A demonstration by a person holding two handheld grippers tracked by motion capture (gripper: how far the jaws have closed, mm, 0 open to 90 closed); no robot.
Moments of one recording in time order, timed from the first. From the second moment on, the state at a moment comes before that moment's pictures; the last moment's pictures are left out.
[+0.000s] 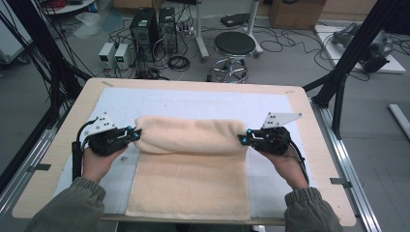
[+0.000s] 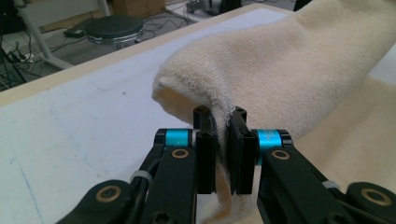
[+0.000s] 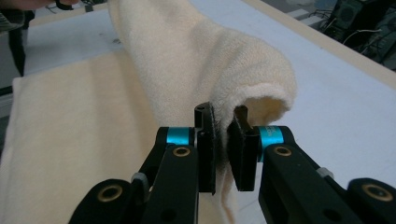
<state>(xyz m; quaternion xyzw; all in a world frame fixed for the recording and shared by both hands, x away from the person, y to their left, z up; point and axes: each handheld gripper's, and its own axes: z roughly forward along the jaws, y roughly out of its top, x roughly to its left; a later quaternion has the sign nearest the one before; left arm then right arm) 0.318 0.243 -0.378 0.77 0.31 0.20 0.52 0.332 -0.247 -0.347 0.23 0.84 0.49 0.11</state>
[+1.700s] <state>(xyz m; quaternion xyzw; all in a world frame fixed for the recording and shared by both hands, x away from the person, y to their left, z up) 0.314 0.242 -0.418 0.82 0.30 0.08 0.48 0.328 -0.245 -0.413 0.27 0.85 0.45 0.02</state>
